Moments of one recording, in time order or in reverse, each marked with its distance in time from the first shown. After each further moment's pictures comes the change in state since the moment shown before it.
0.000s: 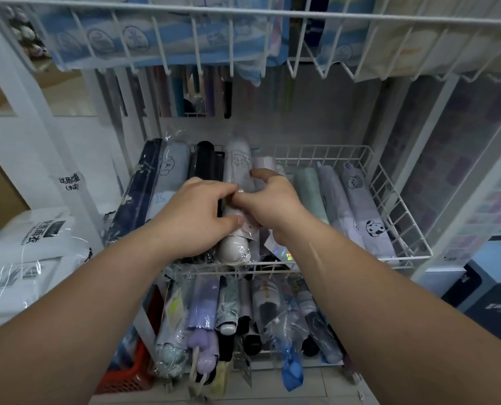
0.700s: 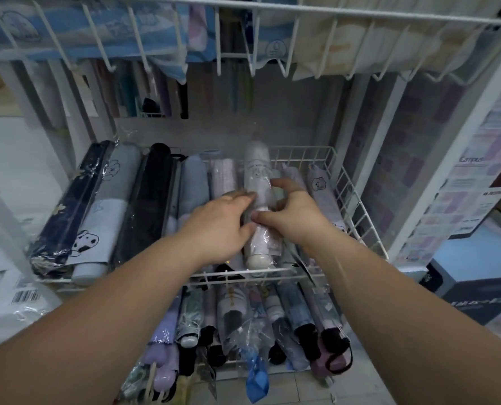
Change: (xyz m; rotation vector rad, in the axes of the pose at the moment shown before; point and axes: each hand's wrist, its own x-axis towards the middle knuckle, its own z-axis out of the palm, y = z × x) left_hand 0.059 0.044 0.083 0.145 -0.118 0.072; right_hand 0.013 0.058 -0.104 -0.182 0.059 -0.035
